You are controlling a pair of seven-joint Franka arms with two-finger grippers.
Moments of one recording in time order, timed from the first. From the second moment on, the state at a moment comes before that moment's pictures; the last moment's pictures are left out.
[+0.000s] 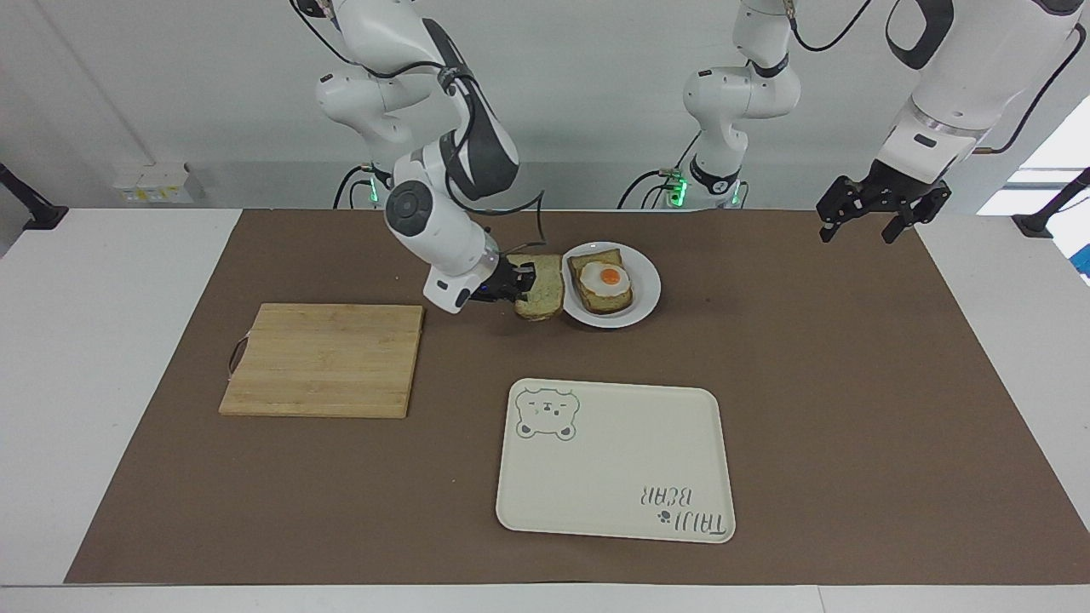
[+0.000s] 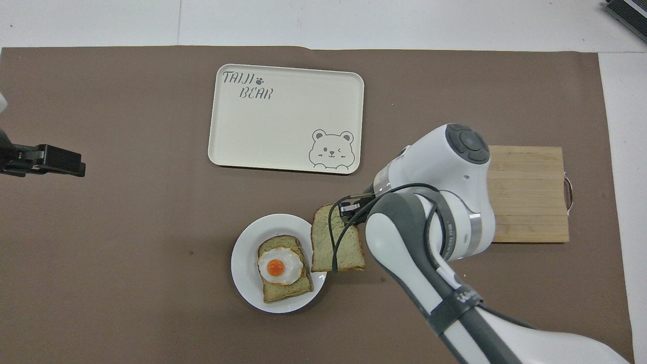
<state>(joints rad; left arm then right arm) -0.04 -0.04 -0.02 -1.63 -0.03 1.60 0.01 0.53 0.22 -0.08 -1.91 0.51 2.01 0.10</state>
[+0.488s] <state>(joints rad) -0.04 -0.04 -0.02 -1.63 -0.03 1.60 0.01 0.70 0.27 -0.08 -1.92 0.56 2.14 0.16</state>
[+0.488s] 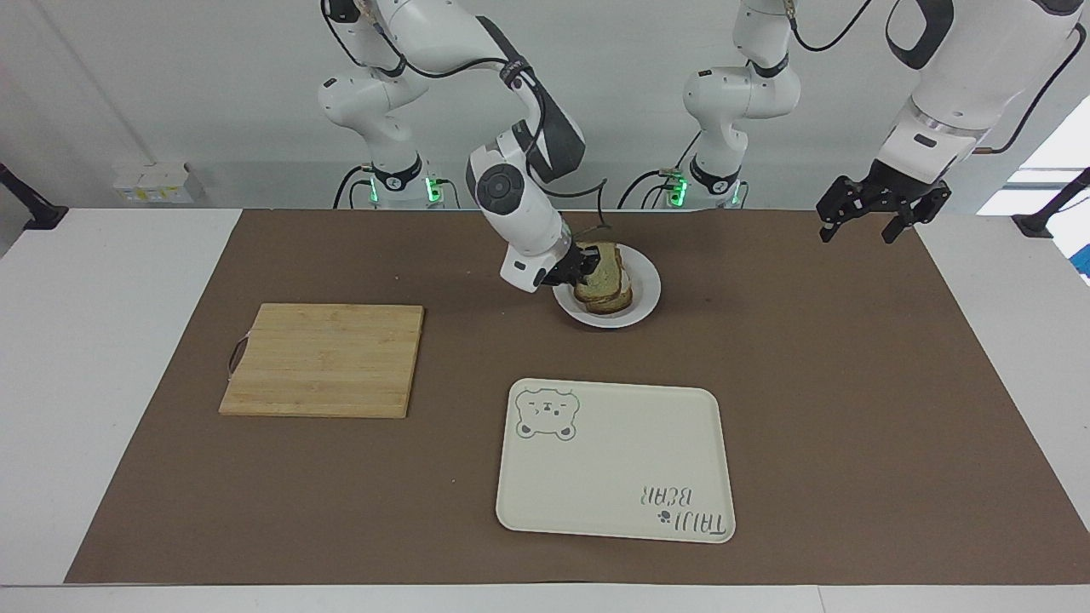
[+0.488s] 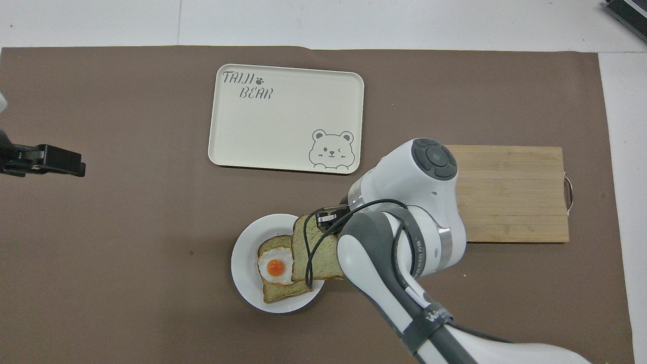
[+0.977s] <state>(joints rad) -0.04 -0.04 -0.02 -1.63 -0.03 1.60 0.01 0.76 0.29 -0.08 -1.94 0.56 2.17 0.16</state>
